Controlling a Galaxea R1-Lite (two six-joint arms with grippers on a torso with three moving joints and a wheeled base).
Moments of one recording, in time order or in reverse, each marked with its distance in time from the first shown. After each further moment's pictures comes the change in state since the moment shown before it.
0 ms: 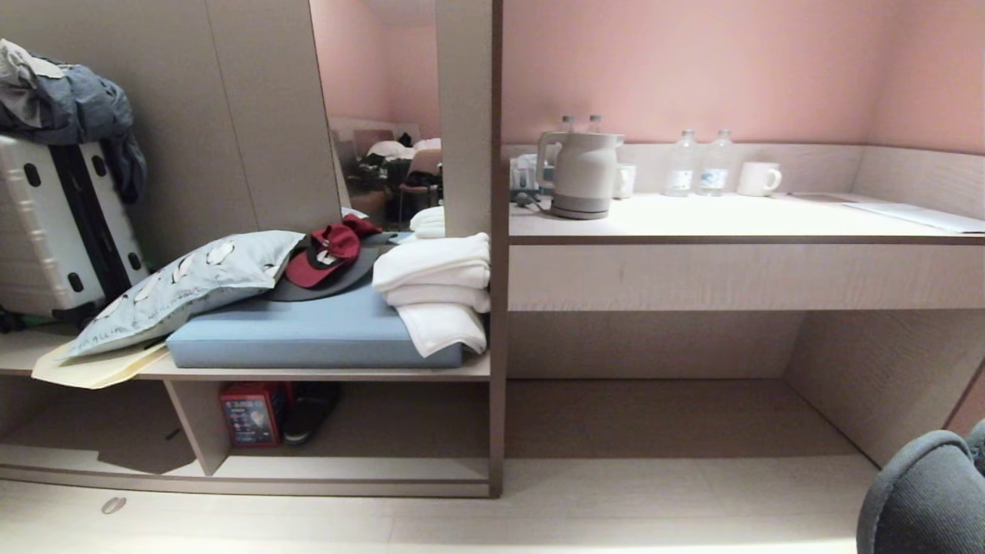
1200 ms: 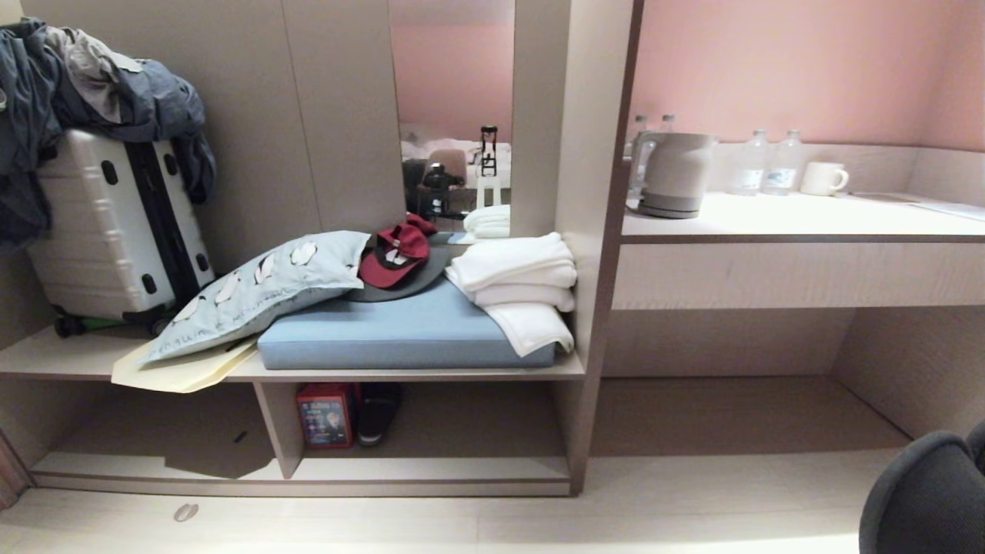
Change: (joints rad) left arm 0.000 0.000 0.000 0.000 0.000 0.000; right arm 0.000 0.000 0.000 0.000 0.001 0.000
